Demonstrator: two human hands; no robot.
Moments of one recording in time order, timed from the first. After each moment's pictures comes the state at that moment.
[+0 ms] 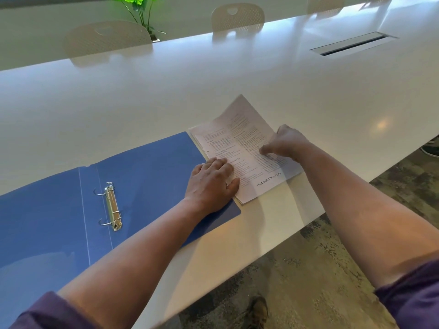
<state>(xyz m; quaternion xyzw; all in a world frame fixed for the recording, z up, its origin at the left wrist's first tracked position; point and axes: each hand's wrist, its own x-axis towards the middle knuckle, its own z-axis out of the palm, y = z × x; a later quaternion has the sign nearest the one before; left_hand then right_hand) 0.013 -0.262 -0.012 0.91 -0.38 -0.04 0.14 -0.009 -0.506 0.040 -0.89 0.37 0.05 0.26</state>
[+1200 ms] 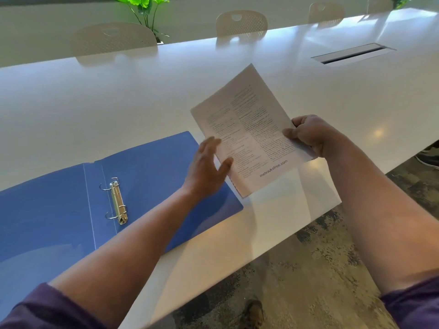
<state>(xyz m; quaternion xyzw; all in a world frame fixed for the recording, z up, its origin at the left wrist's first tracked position) 0.032 -0.257 0.001 0.86 -0.28 -0.04 0.43 -0.032 -0.526 0.076 -0.77 0.33 -0.04 0.54</state>
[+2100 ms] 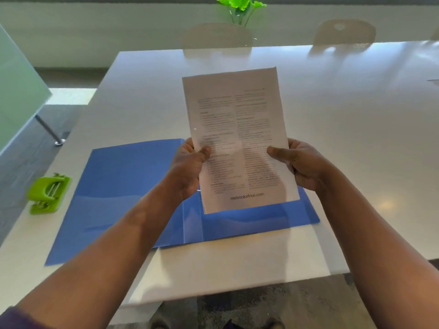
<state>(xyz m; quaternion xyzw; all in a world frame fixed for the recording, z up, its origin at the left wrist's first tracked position) 0.037 -0.062 0.049 0.60 0.04 -0.12 0.79 0.017 -0.325 0.057 -0.64 0.07 0.14 0.75</state>
